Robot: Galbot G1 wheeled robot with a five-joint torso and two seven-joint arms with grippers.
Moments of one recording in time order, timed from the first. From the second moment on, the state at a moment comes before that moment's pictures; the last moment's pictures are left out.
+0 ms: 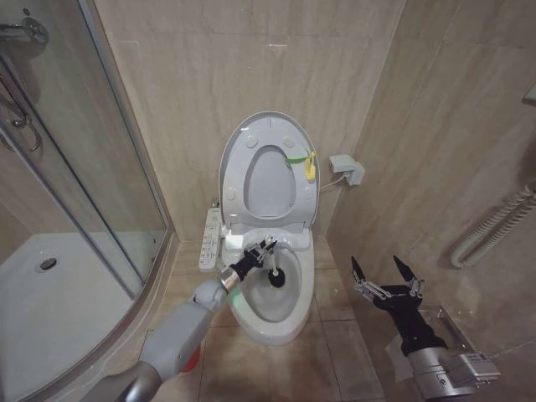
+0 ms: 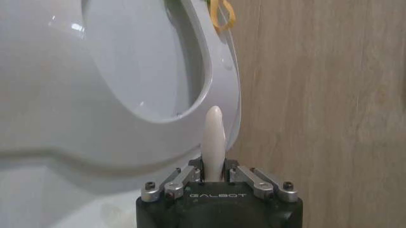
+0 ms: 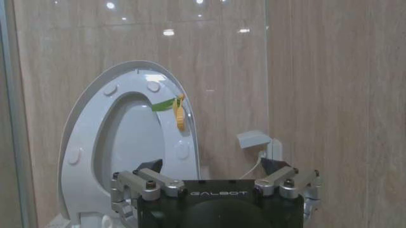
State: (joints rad) left arm 0.55 -1.35 0.16 -0.90 -0.61 -0.51 0.55; right arm -1.76 1.41 0.75 2.42 0.32 -0.02 -0.04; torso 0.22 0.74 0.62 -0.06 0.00
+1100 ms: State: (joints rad) left arm 0.55 -1.41 0.09 -0.84 -0.40 -0.63 0.60; right arm -1.76 1.41 0.75 2.42 0.32 -0.02 -0.04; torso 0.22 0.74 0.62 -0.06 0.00
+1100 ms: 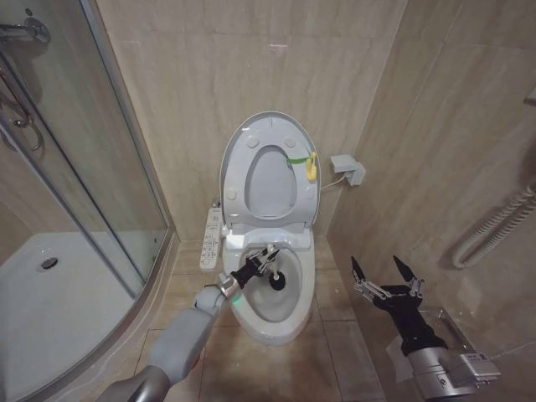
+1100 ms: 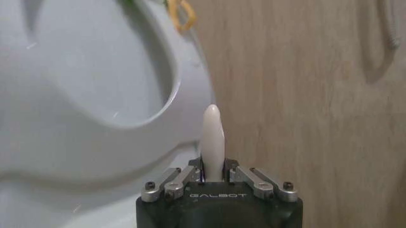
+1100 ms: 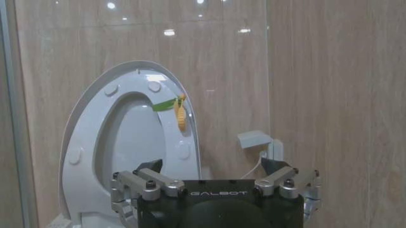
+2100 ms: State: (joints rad) left arm 0.58 -1.42 0.08 -0.82 -0.38 -0.66 0.62; right arm -1.76 1.41 0.75 2.42 0.32 -0.02 -0.04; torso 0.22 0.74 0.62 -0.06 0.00
